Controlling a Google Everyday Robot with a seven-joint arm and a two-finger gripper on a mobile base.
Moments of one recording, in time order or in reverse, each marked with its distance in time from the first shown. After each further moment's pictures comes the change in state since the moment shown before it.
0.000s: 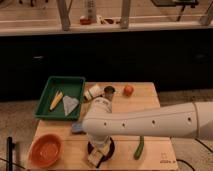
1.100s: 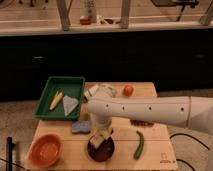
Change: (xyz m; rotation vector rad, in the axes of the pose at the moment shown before) arm 0.052 -0.059 0.000 0.024 0.004 0.046
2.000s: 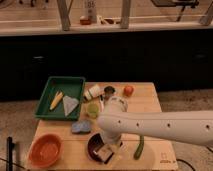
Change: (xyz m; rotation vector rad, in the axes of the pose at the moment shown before) arm 0.000 0.079 0.001 -0.013 0.006 0.116
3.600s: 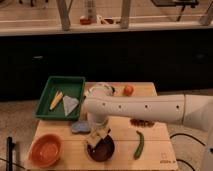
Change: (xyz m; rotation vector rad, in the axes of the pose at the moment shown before) arm -0.017 -0.082 -0.004 0.016 -0.017 -0.132
